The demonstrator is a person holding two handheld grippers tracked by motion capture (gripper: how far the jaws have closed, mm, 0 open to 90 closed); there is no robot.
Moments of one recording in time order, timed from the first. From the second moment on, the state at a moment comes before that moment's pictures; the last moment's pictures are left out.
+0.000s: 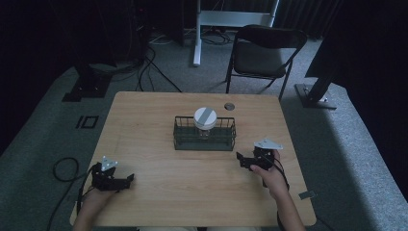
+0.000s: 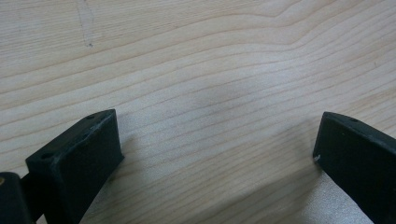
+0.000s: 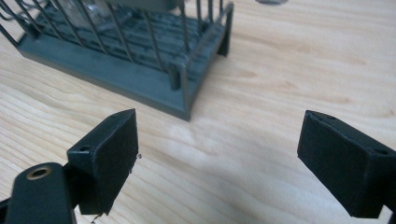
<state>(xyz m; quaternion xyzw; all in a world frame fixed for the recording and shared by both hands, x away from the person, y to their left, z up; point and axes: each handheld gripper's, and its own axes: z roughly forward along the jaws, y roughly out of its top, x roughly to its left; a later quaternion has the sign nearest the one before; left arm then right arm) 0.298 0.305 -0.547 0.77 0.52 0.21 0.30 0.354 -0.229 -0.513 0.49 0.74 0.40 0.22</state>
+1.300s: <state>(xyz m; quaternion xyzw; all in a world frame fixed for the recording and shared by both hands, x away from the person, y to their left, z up) 0.298 0.305 -0.547 0.77 0.52 0.21 0.30 0.346 -0.278 -0.551 0.57 0.72 0.31 0.24</state>
